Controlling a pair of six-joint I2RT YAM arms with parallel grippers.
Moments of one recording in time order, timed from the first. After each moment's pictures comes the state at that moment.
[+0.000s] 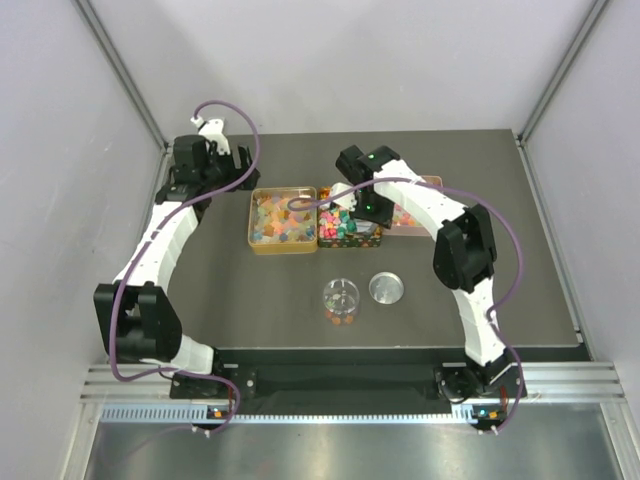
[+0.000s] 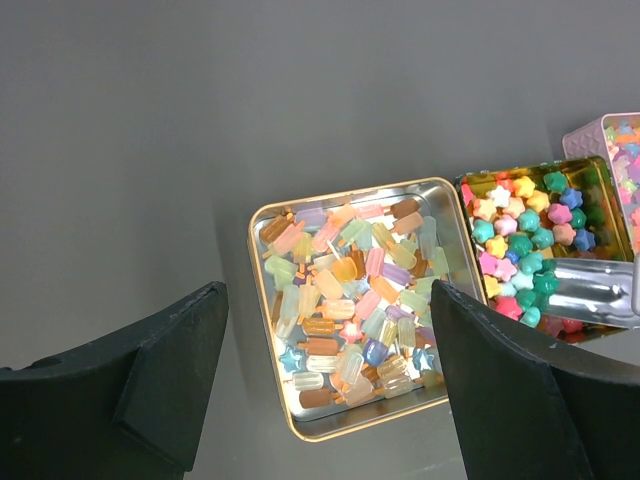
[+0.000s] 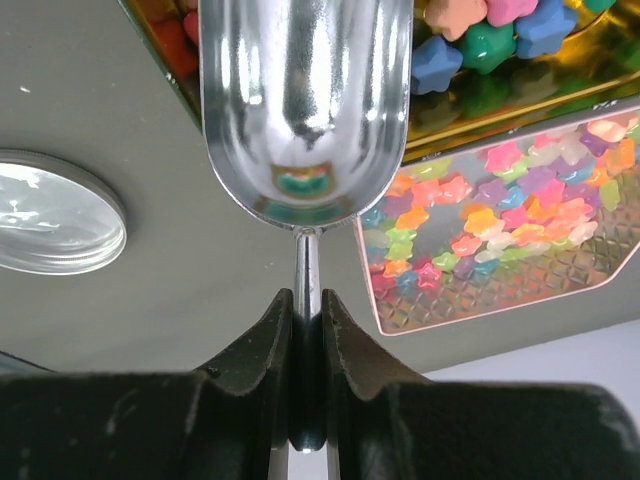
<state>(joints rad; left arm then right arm) -0.05 1.47 1.27 -0.27 0.24 -0.13 0.62 2.16 2.01 -1.32 0.19 -0.71</state>
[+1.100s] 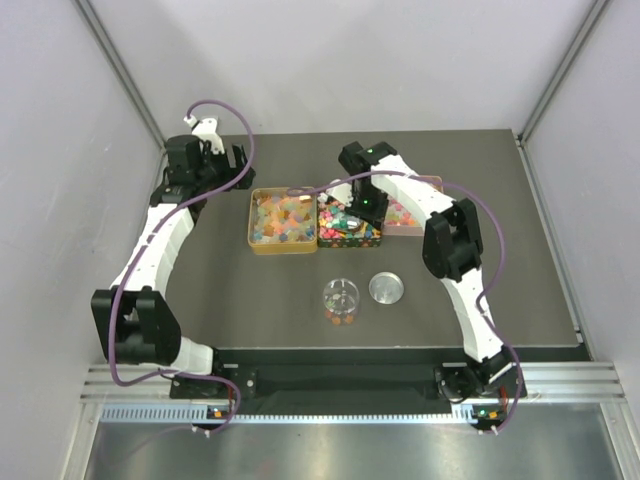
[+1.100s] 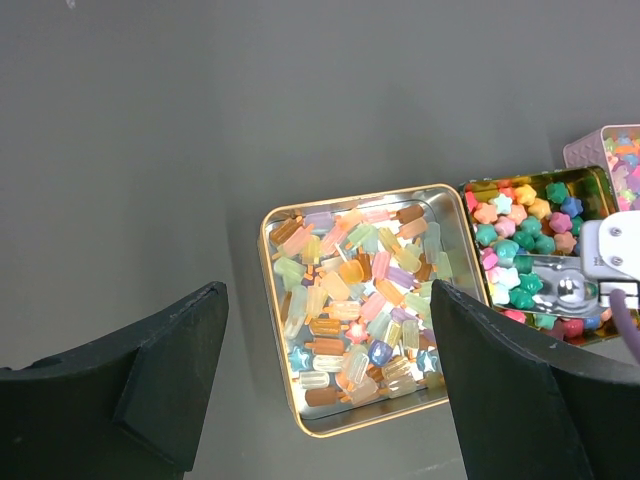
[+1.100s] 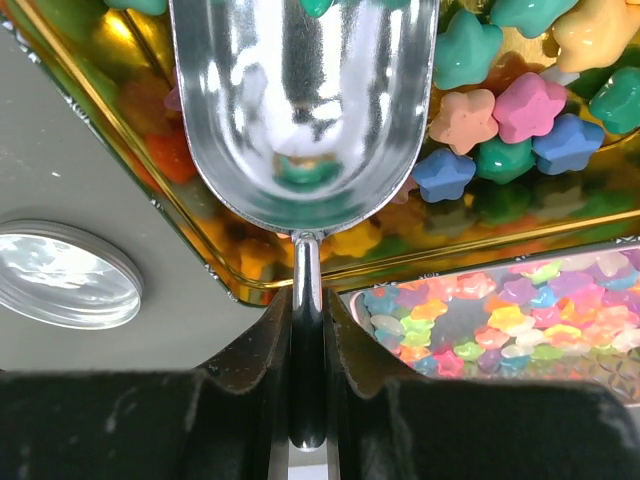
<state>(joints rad) -0.03 1.45 1.26 -0.27 0.25 -0.13 0.57 2.33 2.17 -1.35 0.01 -0.72</state>
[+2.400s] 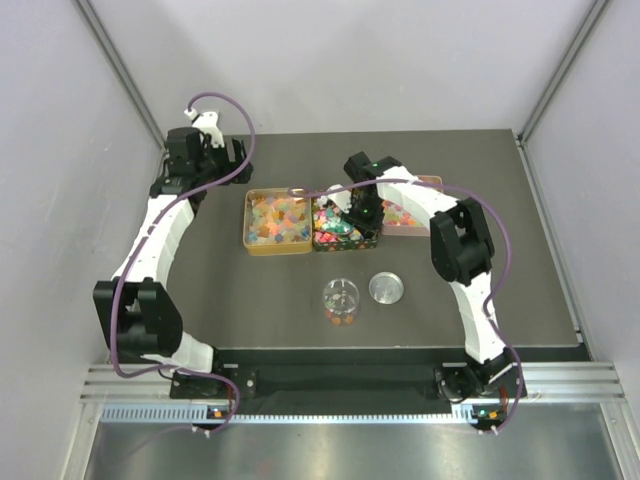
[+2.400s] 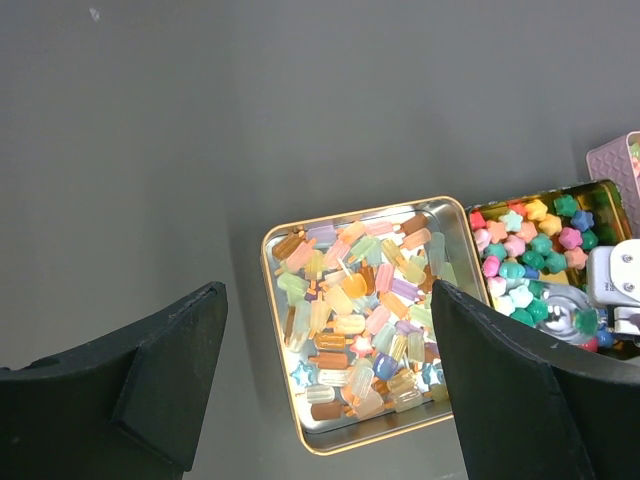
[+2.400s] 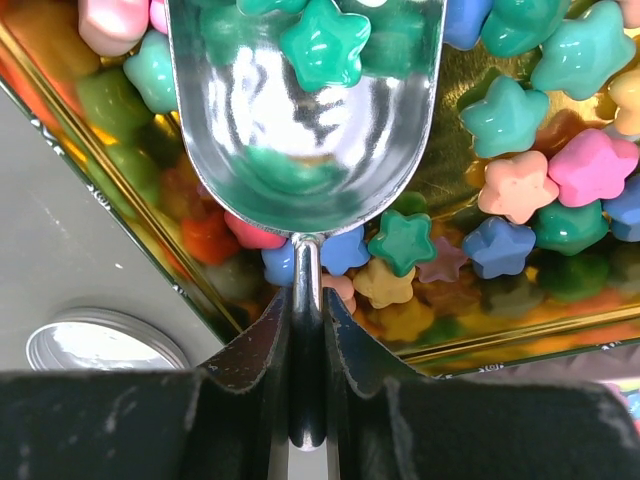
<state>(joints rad) -0.03 1.50 1.35 -0.32 0.22 -0.10 0.56 2.23 1.90 -1.08 -0.18 -0.66</state>
